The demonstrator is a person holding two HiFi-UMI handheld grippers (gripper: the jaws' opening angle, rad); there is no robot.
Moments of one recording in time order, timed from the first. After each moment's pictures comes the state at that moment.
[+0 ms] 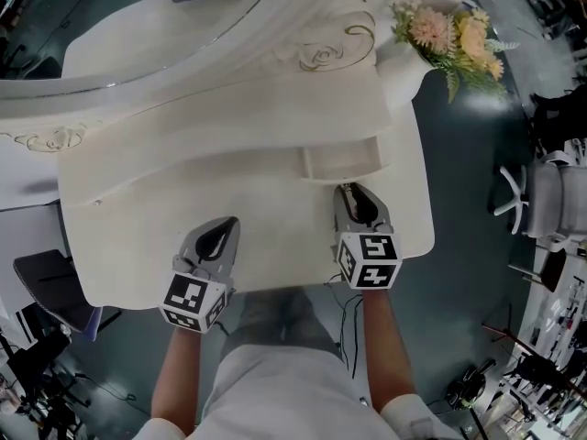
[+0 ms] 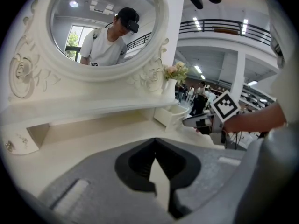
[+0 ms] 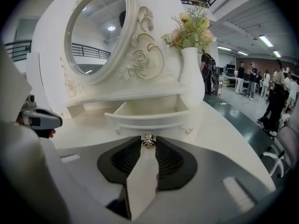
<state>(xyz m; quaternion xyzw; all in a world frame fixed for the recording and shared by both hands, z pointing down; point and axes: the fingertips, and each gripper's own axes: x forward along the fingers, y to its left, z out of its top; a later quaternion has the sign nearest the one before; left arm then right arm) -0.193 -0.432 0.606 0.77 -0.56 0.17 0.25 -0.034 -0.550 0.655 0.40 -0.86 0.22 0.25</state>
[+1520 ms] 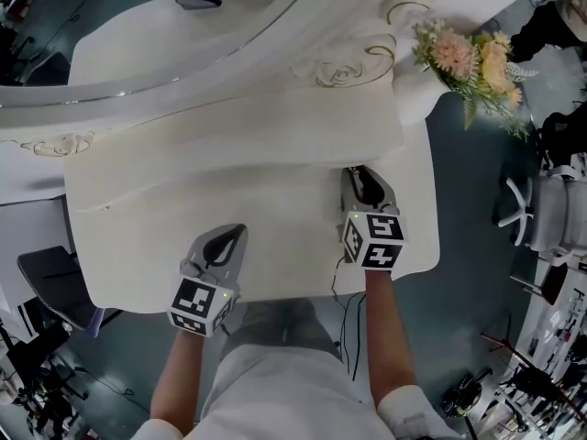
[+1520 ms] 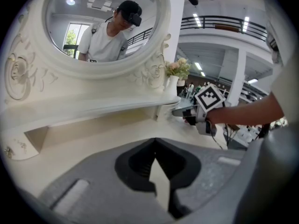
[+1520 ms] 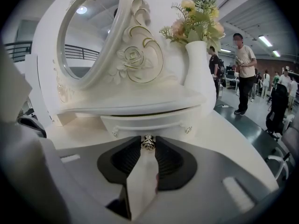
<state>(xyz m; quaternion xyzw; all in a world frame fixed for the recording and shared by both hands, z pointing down) -0.203 -0.442 0.613 0.77 -0.56 0.19 0.25 -0.066 -0.611 0.657 0.40 -0.86 0.21 0.23</state>
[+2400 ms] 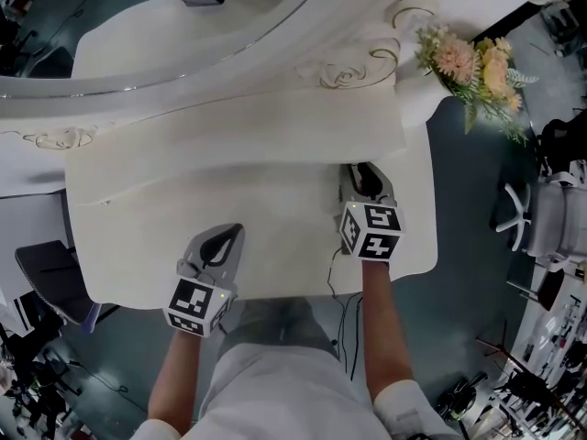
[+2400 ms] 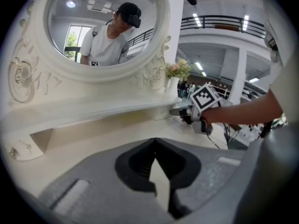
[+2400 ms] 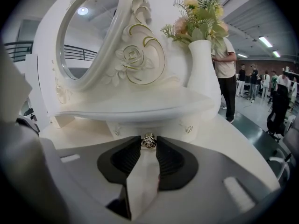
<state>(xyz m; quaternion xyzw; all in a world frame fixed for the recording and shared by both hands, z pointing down) -0.206 -0.440 0.607 0.76 -0.57 0.19 0.25 -0.076 -0.627 0.656 0.40 -0.87 0.21 0.22</state>
